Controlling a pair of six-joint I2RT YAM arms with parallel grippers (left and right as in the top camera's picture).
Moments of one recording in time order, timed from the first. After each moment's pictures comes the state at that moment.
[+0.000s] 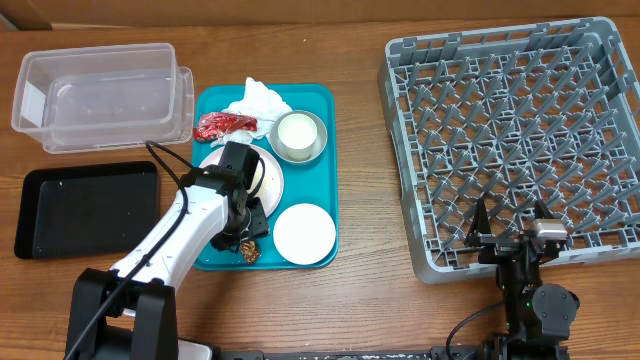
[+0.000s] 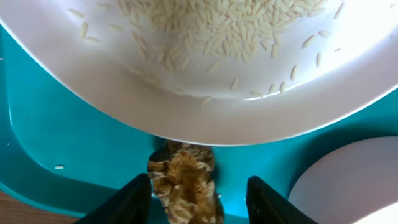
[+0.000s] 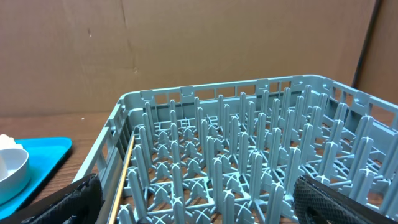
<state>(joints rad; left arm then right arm) -0.25 1.58 0.92 -0.89 0.00 -0.58 -0.11 0.01 0.02 -0.03 -0.08 0.06</state>
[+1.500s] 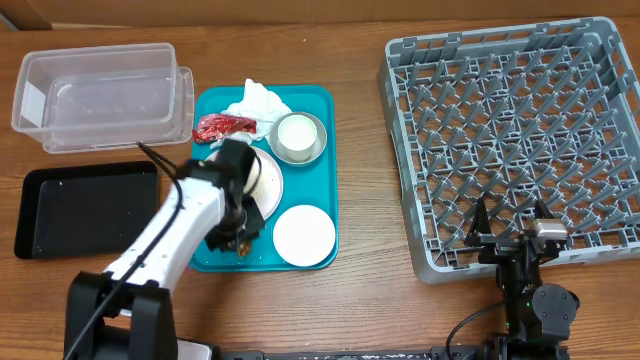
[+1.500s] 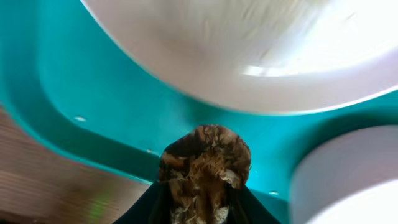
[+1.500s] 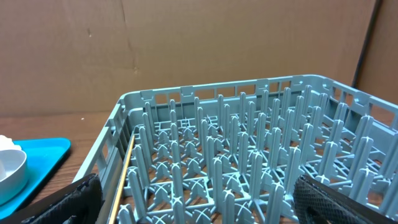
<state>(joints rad) -0.23 1.58 1.00 -1.06 0.01 -0.68 -0.11 0.01 0.02 -0.03 -0.08 0.06</state>
